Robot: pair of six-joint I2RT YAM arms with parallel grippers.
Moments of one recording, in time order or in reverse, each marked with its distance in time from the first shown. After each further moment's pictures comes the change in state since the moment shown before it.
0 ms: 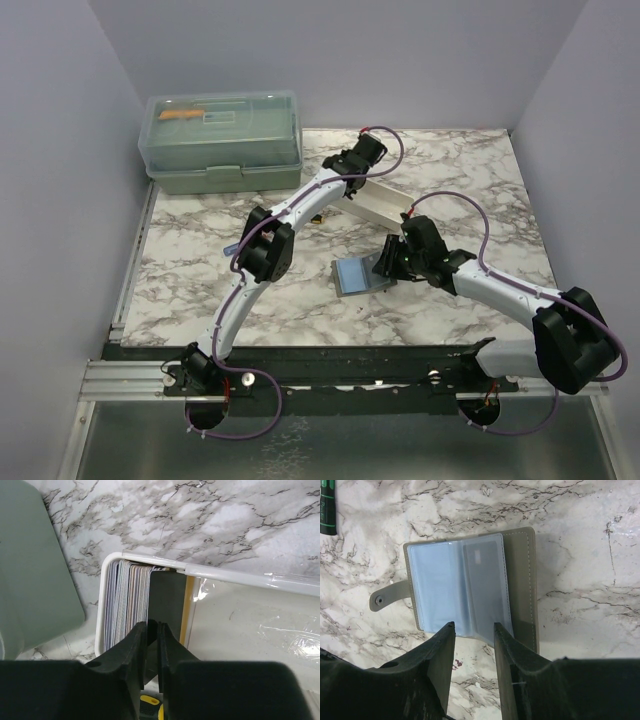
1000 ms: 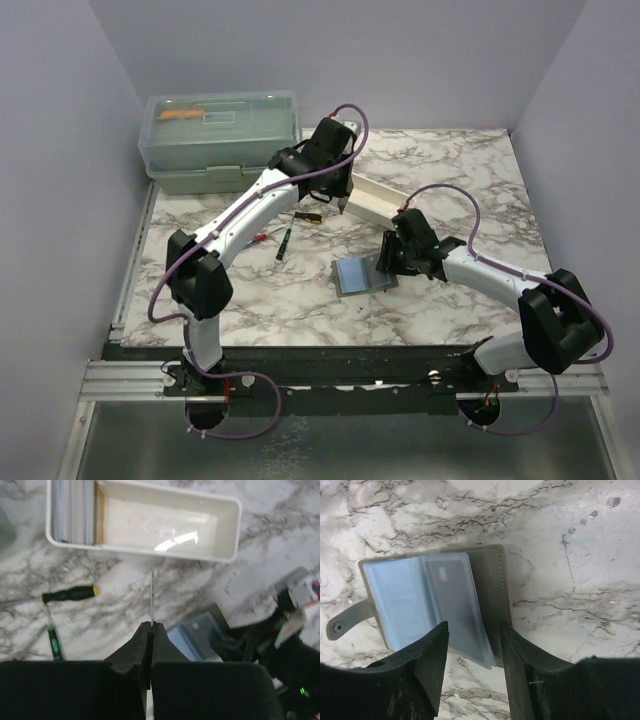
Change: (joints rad) left arm -0.009 -0.581 -0.414 -0.058 0.411 -0.288; right arm 0.000 0.118 0.114 -0.123 0.113 -0.039
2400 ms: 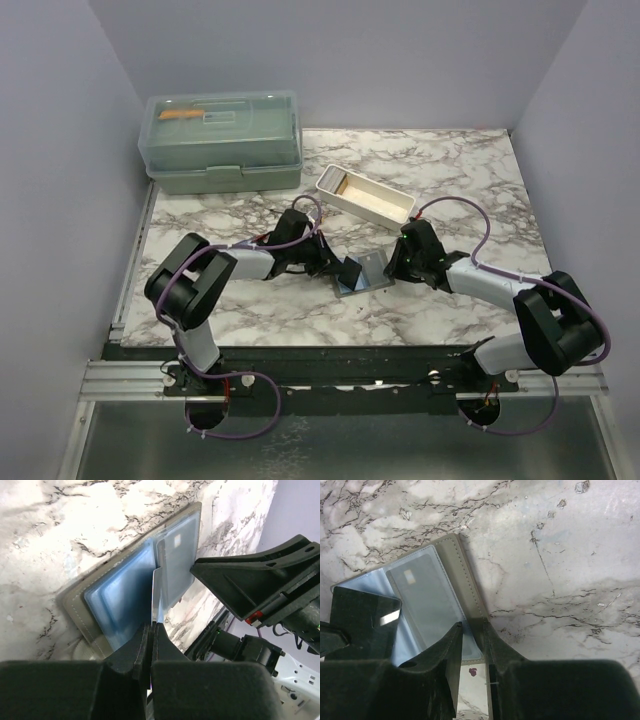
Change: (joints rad) left arm 0.079 -0.206 -1.207 1.082 0.628 -0.691; right arm -0.040 -0.008 -0.160 0.201 0.000 0.087
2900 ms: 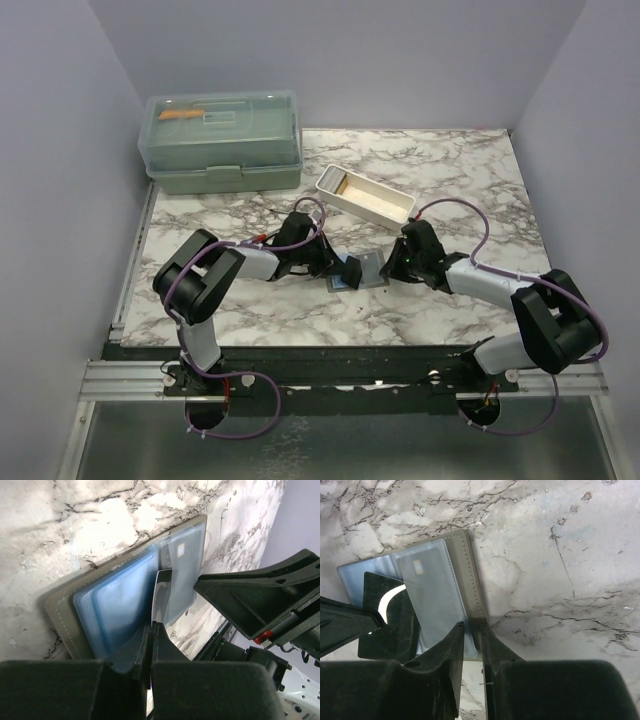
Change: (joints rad) left arm -0.021 0.063 0.006 0.060 -0.061 -0.021; right arm -0.004 0.013 -0.008 0.036 -0.051 0.019
